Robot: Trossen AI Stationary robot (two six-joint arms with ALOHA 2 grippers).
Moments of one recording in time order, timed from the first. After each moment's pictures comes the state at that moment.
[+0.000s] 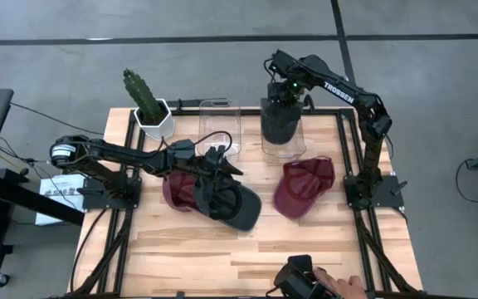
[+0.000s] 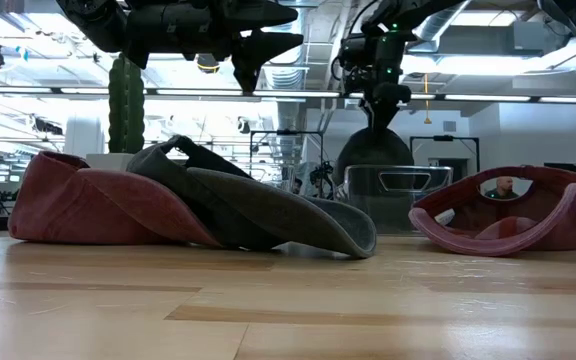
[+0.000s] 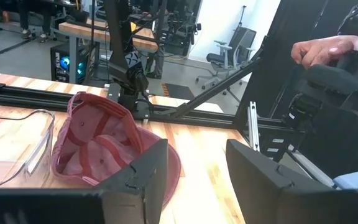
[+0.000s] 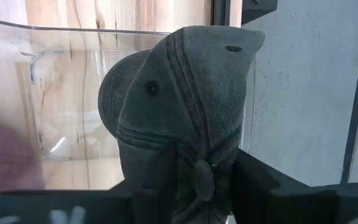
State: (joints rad) left arm 0.04 1.43 0.71 0.66 0.30 -0.15; right arm -0.71 1.92 1.92 -1.30 0.03 -0.80
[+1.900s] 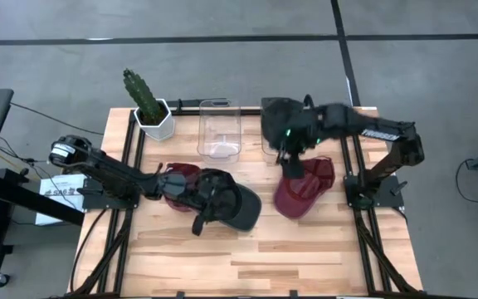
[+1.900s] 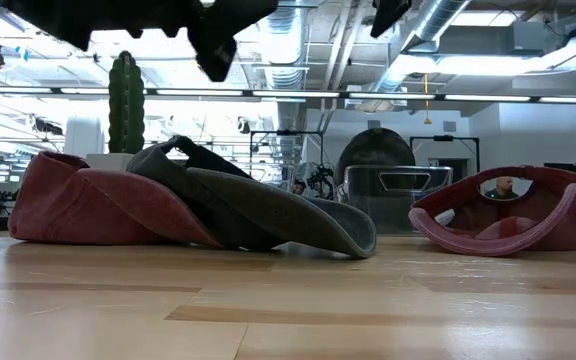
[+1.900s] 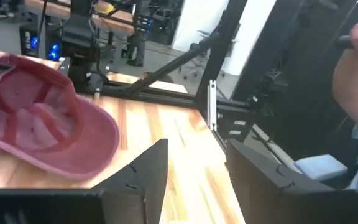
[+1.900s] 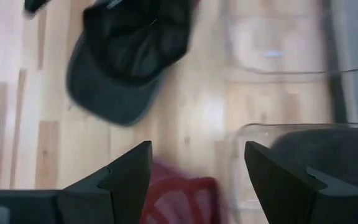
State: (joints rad) left arm -0.31 1.43 0.60 0.74 0.02 -0.24; right arm -0.05 1.56 1.77 -1.30 0.00 -0.13
